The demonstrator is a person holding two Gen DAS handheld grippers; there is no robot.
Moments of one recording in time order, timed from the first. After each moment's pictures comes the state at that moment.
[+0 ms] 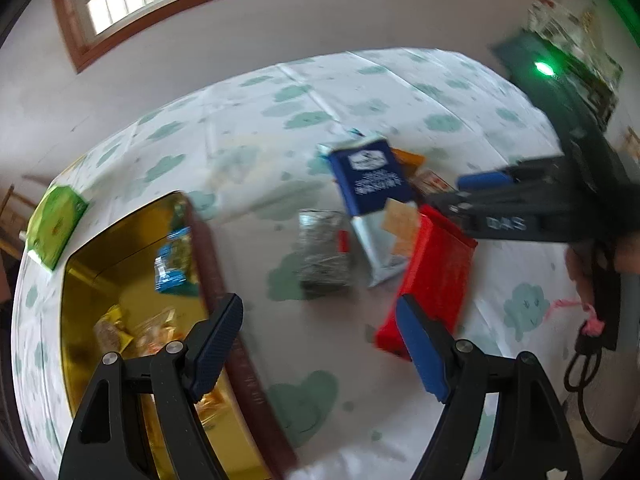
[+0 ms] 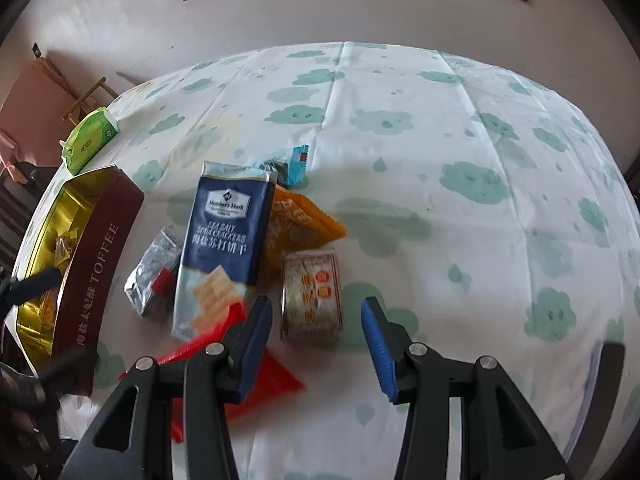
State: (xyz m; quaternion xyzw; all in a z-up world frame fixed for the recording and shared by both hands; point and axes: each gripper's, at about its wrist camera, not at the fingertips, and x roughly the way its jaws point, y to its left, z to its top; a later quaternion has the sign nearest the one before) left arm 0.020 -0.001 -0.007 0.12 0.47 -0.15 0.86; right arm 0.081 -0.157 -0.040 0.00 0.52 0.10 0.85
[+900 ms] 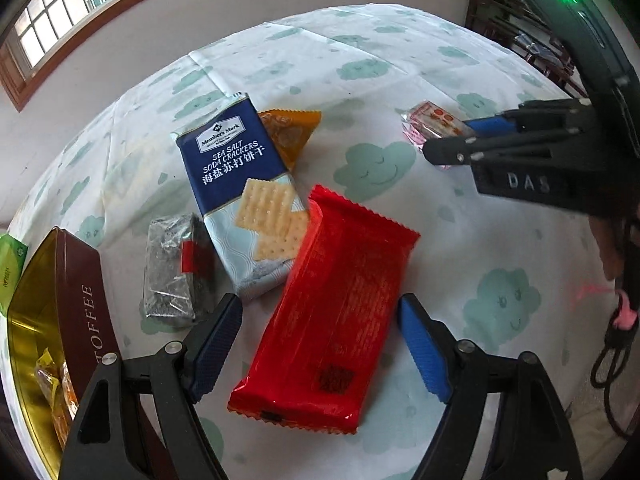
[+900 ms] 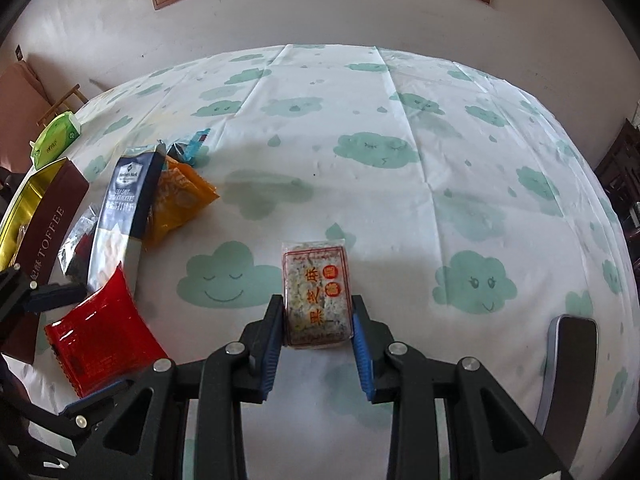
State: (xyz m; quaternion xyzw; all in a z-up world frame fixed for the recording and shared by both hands) left arm 0.024 -0.078 -0.055 0.18 0.50 -0.22 0.82; right arm 0.054 -0.224 -0.055 -0.02 0.49 0.05 0.87
